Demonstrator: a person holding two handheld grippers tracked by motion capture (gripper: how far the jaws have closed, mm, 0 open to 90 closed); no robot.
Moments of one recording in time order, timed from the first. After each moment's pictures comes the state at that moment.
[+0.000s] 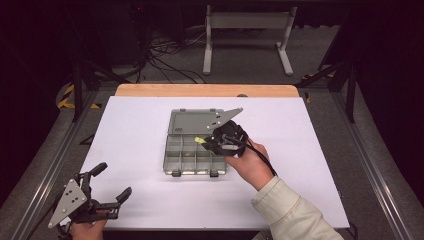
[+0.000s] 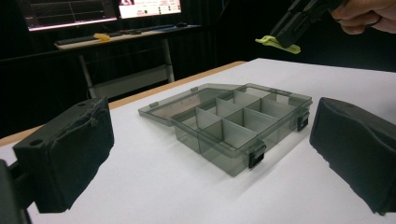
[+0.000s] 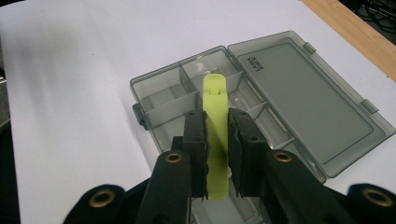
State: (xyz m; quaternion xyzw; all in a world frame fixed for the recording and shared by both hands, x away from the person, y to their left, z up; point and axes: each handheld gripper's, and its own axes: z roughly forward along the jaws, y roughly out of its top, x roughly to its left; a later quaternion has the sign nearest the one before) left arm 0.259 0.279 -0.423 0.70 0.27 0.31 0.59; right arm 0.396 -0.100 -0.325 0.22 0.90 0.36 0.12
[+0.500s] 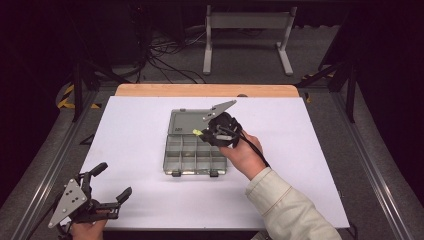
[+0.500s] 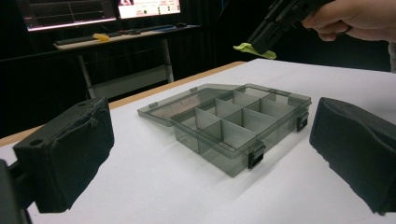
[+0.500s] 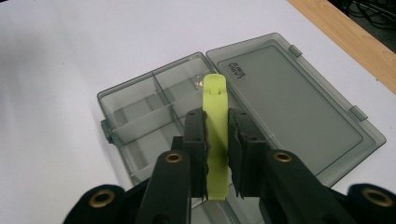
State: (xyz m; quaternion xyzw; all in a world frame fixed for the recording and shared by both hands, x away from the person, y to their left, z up) left arm 0.259 0.278 -0.423 0.70 0.27 0.31 0.59; right arm 0.426 -0.091 -0.334 0.23 0.90 0.35 0.13
